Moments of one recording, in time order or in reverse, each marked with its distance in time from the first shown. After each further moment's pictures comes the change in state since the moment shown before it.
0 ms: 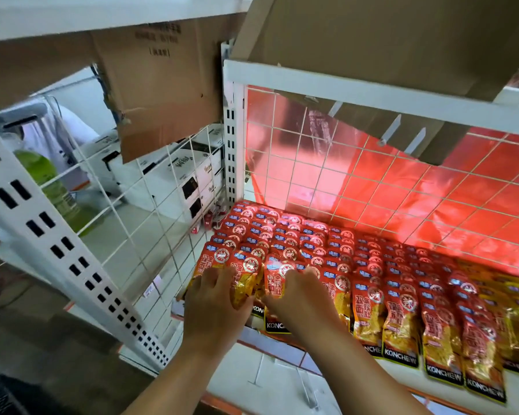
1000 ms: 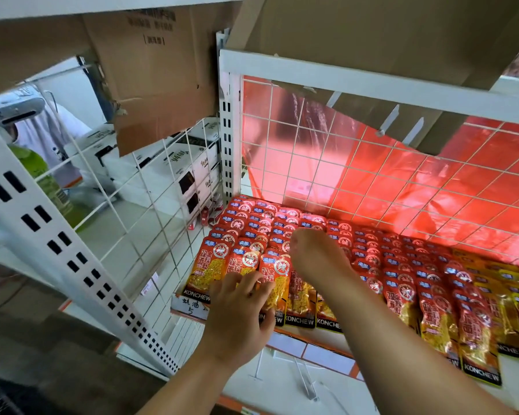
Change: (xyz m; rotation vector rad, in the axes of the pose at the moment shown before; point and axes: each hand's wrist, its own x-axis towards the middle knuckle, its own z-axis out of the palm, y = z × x) left_hand -0.014 0.018 0.008 -0.026 -0.061 0.354; right_hand 0.053 0.004 -0.038 -0.127 0.005 -0.045
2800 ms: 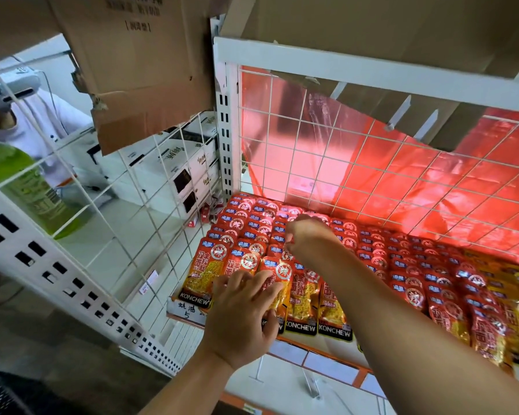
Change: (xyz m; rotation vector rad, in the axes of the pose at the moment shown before) left_hand 0.011 0.000 0.005 -0.031 -0.071 0.061; right_hand 0.059 0.007 0.004 -0.230 -0.116 -0.087
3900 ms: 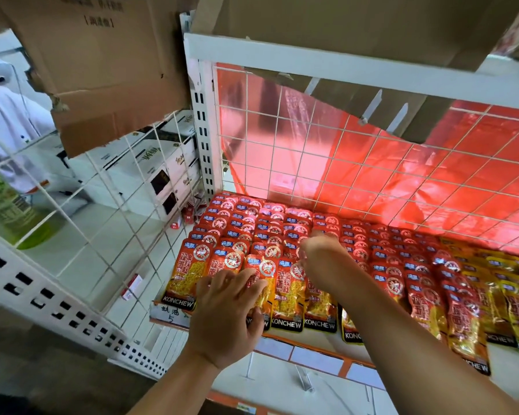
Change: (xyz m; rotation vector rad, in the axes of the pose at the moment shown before) left_hand -0.001 -0.002 0.002 0.016 0.016 0.014; right_hand -0.037 0.038 0.019 -0.022 -0.099 0.178
